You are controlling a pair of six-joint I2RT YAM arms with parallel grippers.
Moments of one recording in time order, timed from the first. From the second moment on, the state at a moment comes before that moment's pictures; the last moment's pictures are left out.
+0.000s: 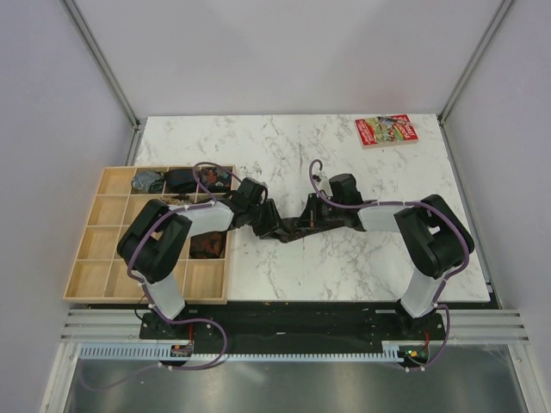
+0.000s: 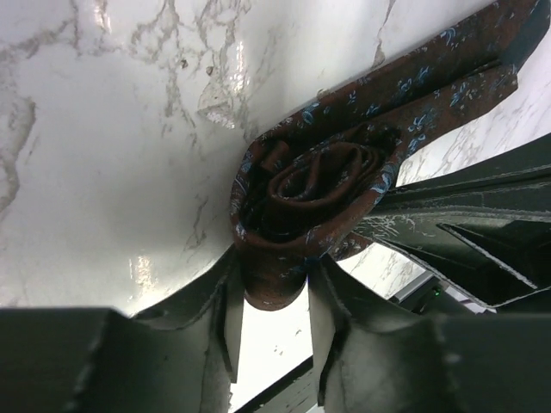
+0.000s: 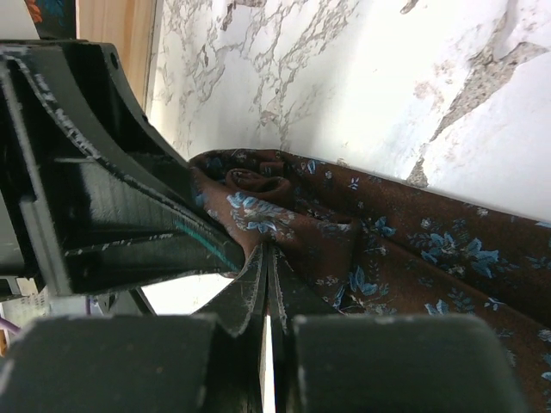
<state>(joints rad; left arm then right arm) -0.59 1.76 0.90 -0.10 0.34 -0.90 0.48 1.78 0.82 0.21 -0.59 0.56</state>
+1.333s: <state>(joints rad) -0.61 1.52 0.97 -0.77 0.28 -0.82 0.74 1.64 0.80 0.03 -0.39 0.72</state>
